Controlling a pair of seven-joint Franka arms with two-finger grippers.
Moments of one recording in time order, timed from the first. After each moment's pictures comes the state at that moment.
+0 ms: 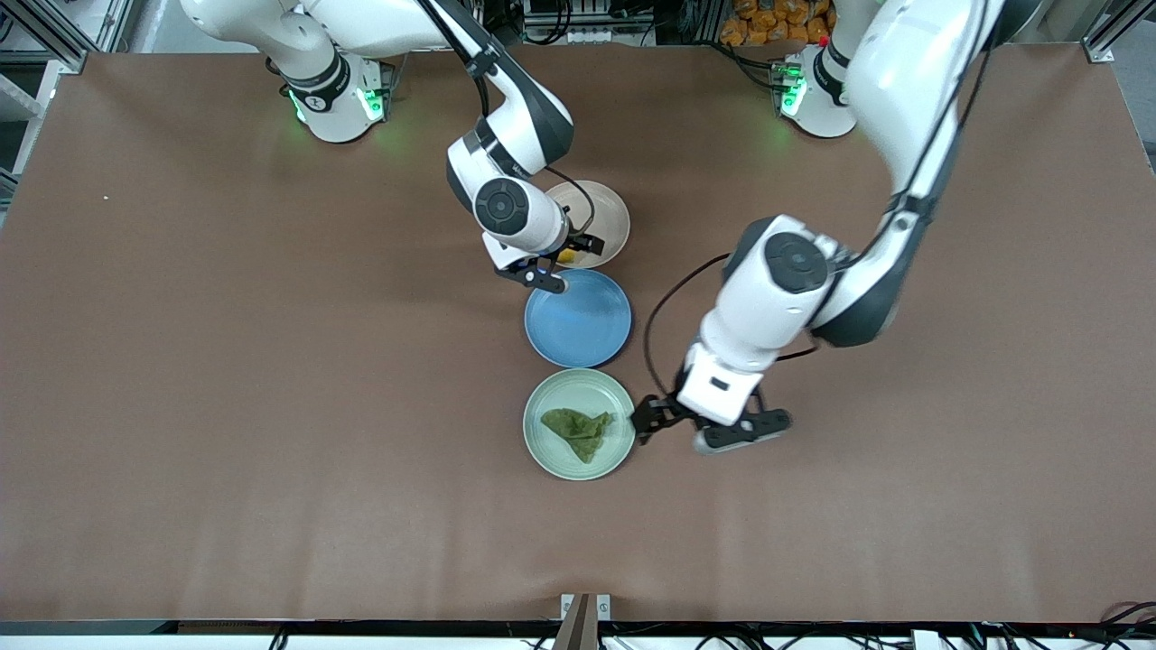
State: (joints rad) left arm -0.25 0.62 -0.29 -1.37 0.15 2.33 -0.79; right arm 0.73 0.47 0.04 -1.81 0.41 2.14 0.85
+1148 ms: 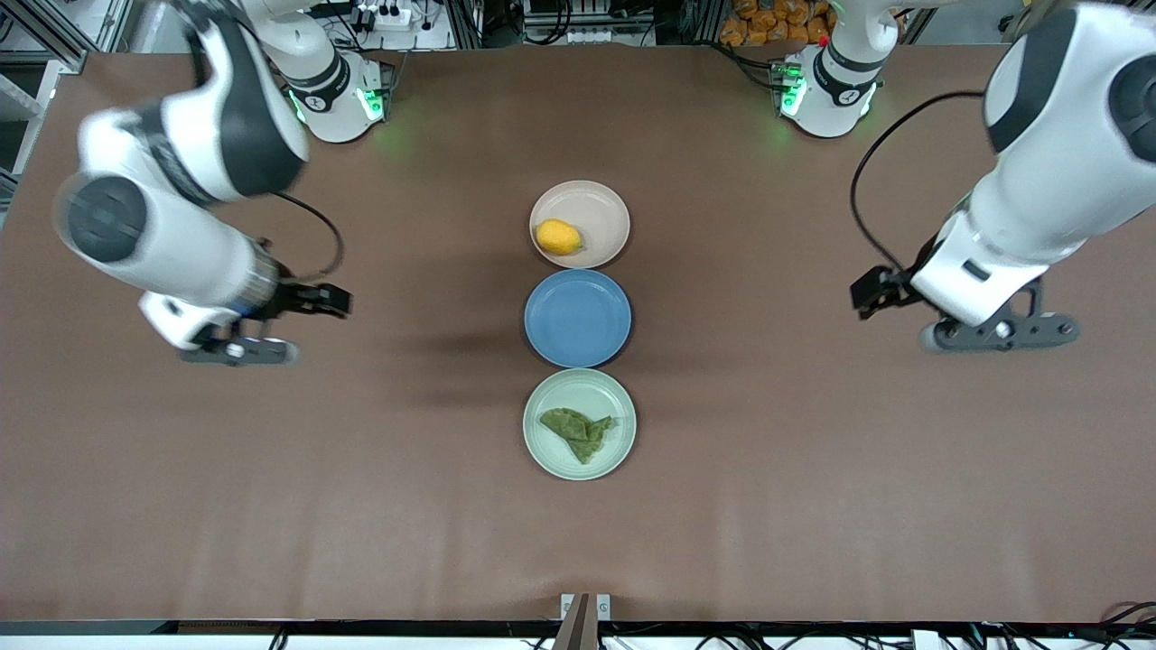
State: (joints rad) left arm -0.01 0.23 -0.29 -1.38 0.11 1.58 -0.31; right arm 0.31 0.20 -0.10 -1.58 0.04 1.67 0.24
